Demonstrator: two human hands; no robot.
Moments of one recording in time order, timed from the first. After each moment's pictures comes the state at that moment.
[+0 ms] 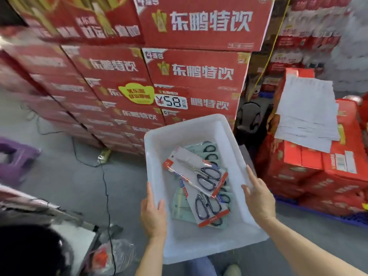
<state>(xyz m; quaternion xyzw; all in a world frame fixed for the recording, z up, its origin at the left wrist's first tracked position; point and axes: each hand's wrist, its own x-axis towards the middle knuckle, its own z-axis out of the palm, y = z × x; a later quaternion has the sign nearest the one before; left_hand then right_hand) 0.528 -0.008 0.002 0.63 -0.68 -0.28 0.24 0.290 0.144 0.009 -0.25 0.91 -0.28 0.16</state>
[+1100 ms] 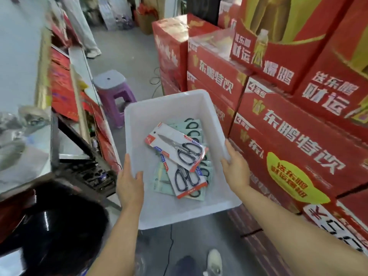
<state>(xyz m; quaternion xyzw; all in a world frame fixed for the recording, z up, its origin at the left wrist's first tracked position) 0.738 -0.401 0.060 0.83 -0.42 -0.12 0.34 0.450 -0.474 0.053 -0.64 0.67 -0.31 0.22</state>
